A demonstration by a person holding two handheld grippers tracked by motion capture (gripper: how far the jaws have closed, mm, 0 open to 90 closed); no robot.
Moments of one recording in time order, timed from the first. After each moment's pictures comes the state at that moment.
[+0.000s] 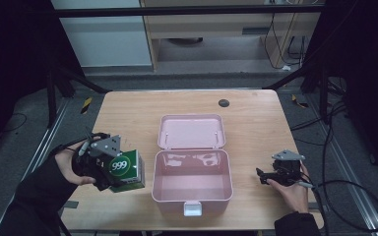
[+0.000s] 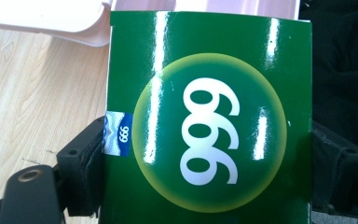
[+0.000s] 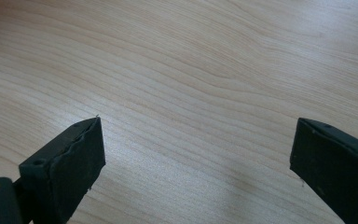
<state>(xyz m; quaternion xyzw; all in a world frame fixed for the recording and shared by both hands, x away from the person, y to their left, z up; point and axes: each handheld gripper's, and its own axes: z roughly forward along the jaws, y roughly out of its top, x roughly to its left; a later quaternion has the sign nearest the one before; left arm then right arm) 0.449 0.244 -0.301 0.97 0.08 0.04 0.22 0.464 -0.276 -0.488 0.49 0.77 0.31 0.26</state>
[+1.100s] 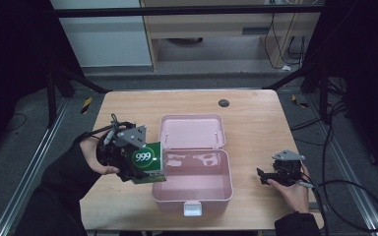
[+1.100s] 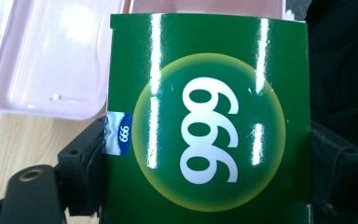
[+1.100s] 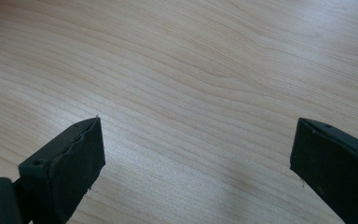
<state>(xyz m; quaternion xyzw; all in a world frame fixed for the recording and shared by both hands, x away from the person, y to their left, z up) 0.460 0.186 -0.278 0.97 0.03 0.05 0.24 0.463 -0.277 -0.489 0.49 0.77 0.31 0.26</state>
